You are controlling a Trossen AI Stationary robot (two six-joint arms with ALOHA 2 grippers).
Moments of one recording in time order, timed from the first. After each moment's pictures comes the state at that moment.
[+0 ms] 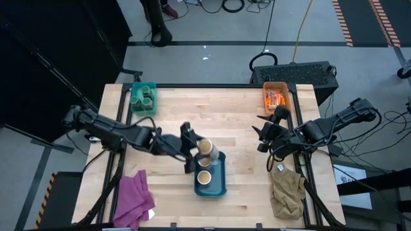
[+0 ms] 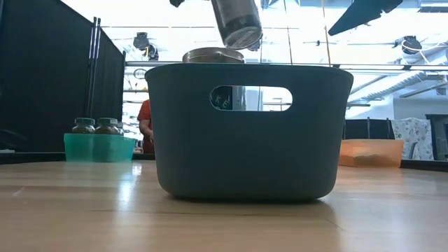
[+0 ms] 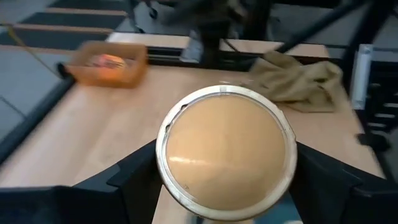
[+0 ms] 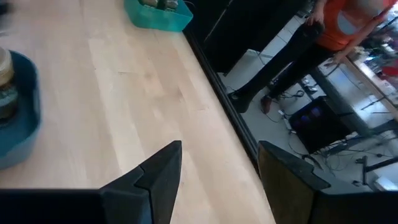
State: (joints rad) left arm -0.29 1.45 1.23 -0.25 -0.38 -0.19; right arm 0.44 1.03 0.97 -0.85 0.97 0.30
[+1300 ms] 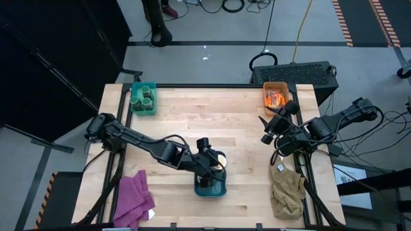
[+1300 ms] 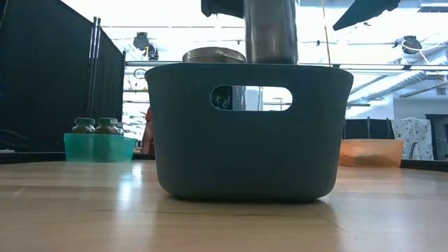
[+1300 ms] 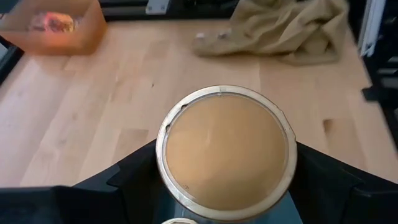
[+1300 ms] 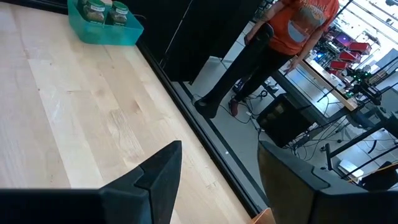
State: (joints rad) left arm -0.35 1.80 1.53 -0.43 -0.37 -0.23; right arm 0.44 0.96 0.97 -0.93 1.15 0.39
